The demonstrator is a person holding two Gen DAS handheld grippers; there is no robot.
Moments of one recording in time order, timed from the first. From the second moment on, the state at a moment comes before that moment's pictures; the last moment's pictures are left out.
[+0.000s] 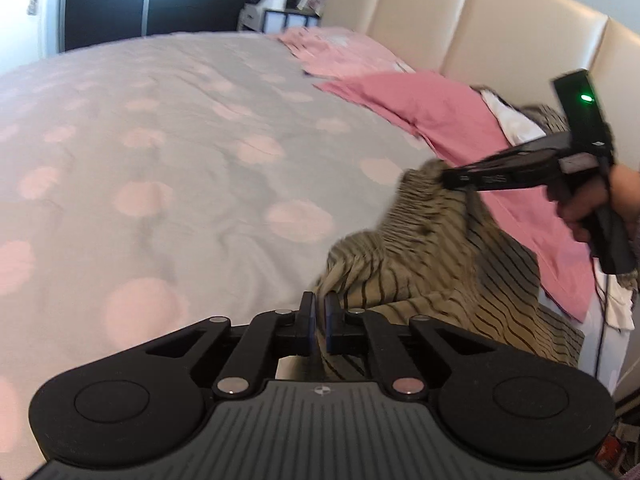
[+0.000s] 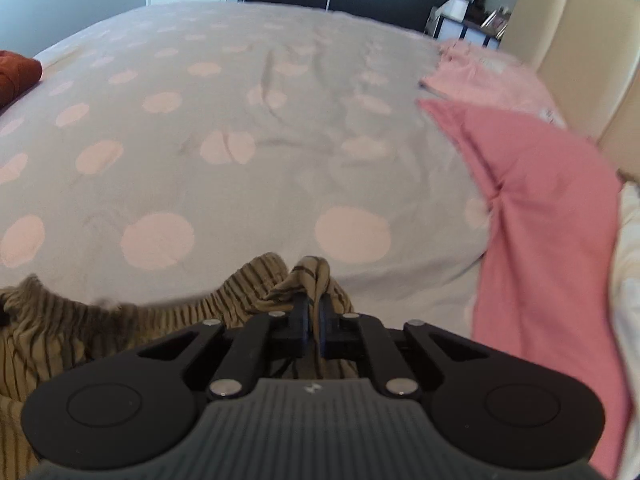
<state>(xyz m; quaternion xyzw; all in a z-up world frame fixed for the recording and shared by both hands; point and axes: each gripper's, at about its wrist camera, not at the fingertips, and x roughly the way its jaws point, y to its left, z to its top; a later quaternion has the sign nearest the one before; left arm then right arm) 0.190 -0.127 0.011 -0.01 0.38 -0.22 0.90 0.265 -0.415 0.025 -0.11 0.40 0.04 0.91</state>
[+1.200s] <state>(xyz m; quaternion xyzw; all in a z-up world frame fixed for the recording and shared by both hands) 0.040 -0.009 0.113 0.01 0.32 -0.18 0.93 0.013 -0.295 0.144 -0.12 0.31 0.00 0.94</state>
